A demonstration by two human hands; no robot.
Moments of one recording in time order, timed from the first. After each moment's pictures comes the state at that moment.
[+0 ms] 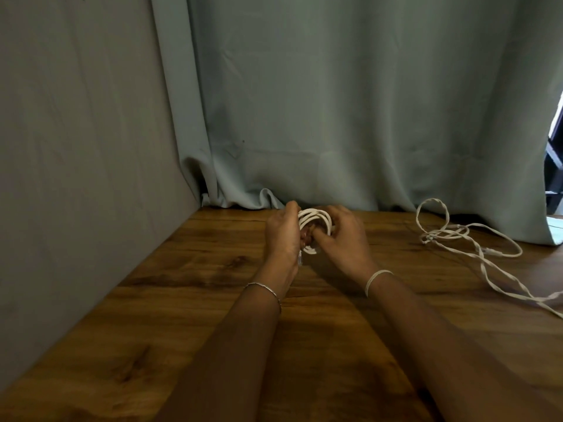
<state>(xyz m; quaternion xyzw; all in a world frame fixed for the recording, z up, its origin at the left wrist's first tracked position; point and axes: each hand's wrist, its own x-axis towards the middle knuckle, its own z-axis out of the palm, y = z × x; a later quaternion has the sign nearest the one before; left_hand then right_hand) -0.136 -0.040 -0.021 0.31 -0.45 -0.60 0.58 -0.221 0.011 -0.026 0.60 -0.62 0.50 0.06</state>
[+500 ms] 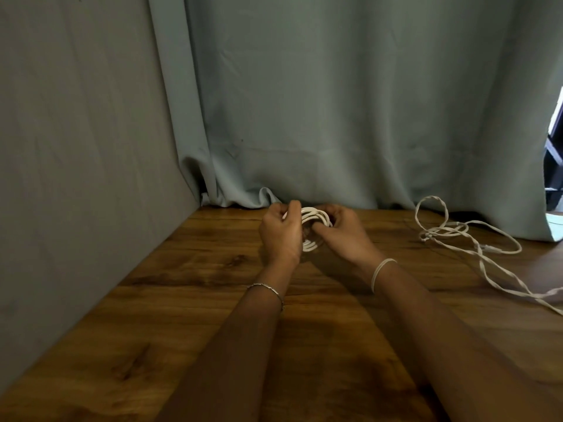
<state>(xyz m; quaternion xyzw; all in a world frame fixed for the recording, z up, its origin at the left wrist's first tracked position) -0.133 -0.039 -0.023 0.37 -0.51 -0.43 0.65 -0.220 0.015 -0.016 0.56 -0.57 0.57 -0.17</state>
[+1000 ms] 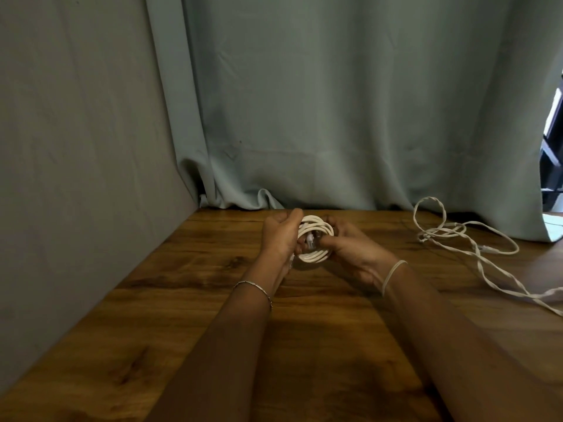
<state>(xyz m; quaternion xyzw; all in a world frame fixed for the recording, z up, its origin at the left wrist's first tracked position) -0.128 -0.043 -0.024 0.35 -0.53 -0.55 0.54 -0.234 0.016 -0.026 0.47 -0.48 0.58 -0.45</state>
